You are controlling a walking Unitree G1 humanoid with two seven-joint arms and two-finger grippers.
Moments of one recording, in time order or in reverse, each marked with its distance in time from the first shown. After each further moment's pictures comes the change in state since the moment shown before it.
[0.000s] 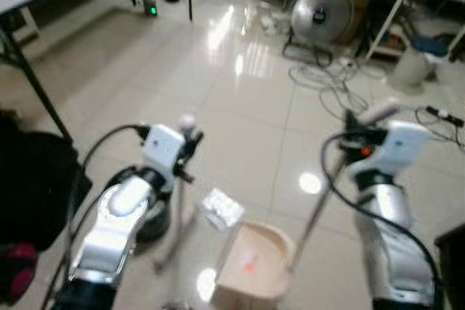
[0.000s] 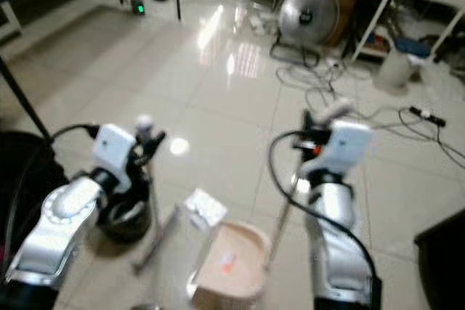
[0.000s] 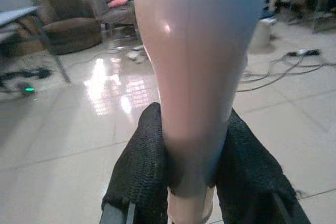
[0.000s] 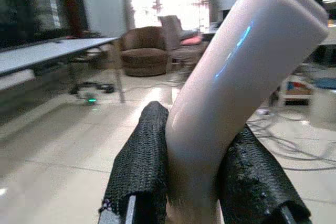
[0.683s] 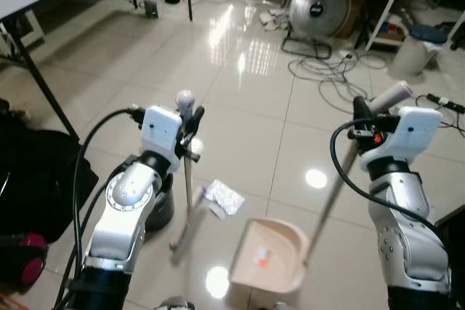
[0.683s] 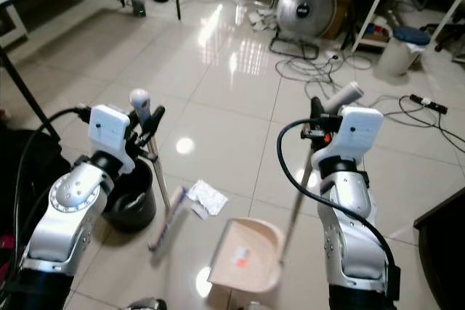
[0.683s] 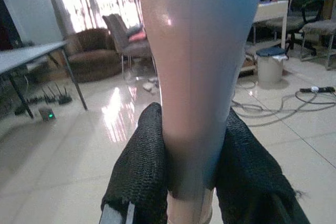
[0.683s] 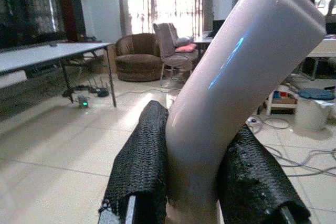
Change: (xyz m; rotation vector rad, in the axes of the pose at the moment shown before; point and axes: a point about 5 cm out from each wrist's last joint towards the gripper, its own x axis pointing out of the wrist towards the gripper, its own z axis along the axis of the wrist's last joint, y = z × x) left arm 0.014 0.002 0.027 -0.051 -0.154 0.083; right arm 0.012 -0.015 0.018 -0.081 -0.026 0.019
